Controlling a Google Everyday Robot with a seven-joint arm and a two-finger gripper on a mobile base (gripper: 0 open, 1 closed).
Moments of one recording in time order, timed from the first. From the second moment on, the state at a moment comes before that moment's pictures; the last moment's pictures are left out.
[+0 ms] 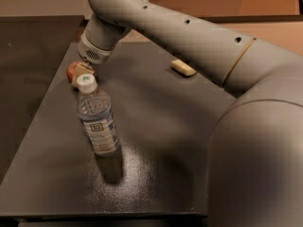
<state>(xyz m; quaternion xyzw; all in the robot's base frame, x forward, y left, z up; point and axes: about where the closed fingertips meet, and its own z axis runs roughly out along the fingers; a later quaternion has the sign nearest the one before) 0.632 0.200 0.854 -0.65 0.69 0.16 0.26</state>
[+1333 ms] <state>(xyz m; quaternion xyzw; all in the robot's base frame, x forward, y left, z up) 0.612 0.124 0.881 -0.70 0.63 0.19 0.28</state>
